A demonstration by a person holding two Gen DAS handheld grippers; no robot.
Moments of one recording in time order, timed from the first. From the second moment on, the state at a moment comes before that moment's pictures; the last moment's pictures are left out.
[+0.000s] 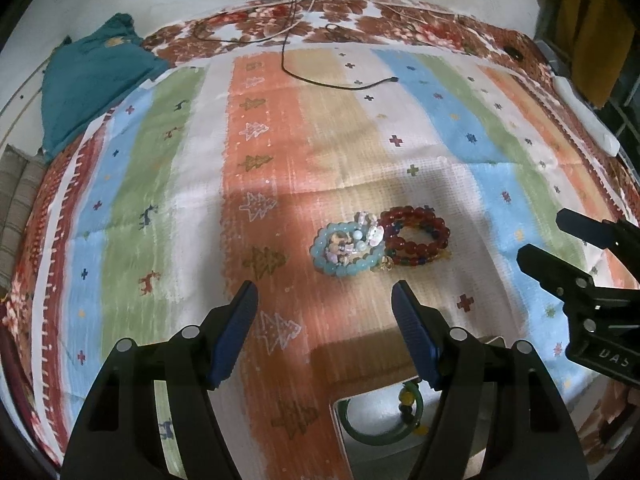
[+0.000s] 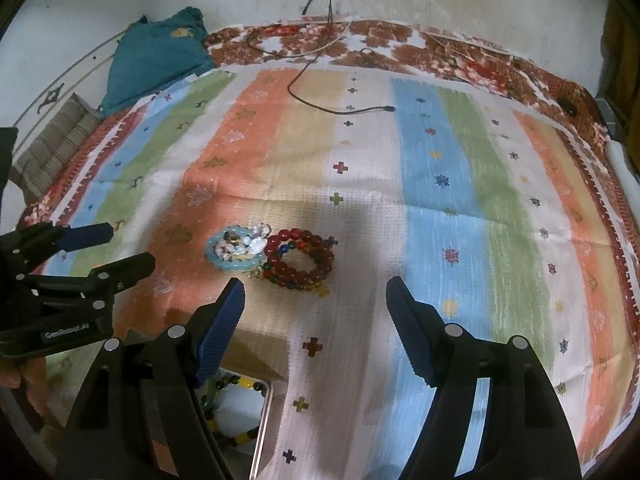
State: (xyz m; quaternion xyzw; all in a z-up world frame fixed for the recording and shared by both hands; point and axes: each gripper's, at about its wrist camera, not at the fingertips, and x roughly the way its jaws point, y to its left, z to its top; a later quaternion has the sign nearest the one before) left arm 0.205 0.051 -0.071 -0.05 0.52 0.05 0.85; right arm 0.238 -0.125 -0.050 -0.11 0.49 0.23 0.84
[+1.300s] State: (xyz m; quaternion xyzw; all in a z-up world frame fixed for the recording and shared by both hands) left arm 0.263 0.042 -0.121 0.02 0.55 -0.03 0.84; right arm 0.293 -0.104 -0.108 -0.11 0.55 0.22 0.80
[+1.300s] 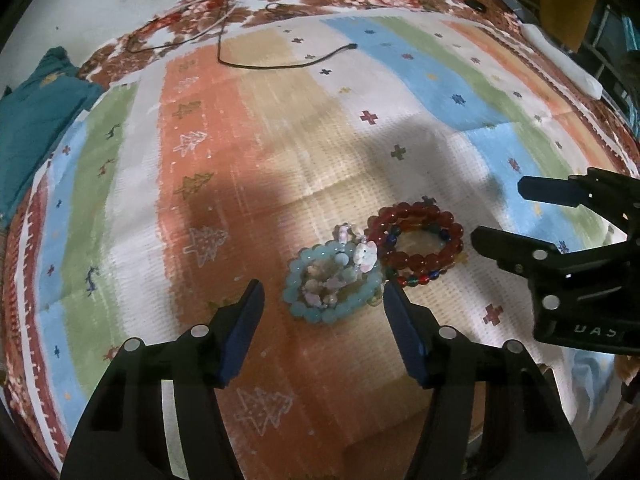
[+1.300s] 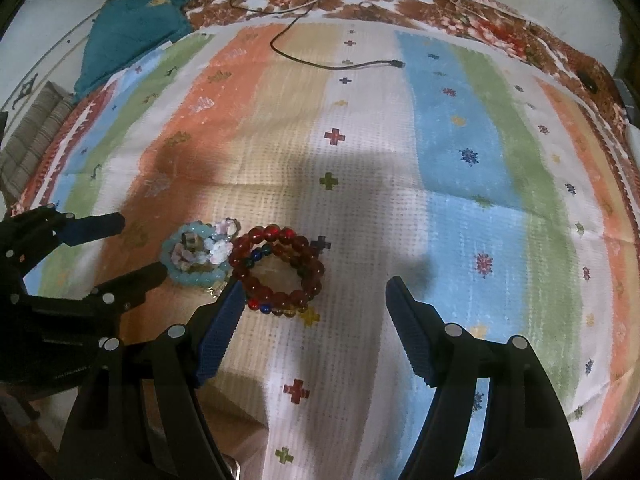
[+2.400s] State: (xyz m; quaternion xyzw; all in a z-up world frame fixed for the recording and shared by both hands) left arm 0.297 0.021 -0.159 0.05 0.57 -0.09 0.82; right arm 0.320 -0.090 -0.155 -0.12 0.59 0.23 0.76
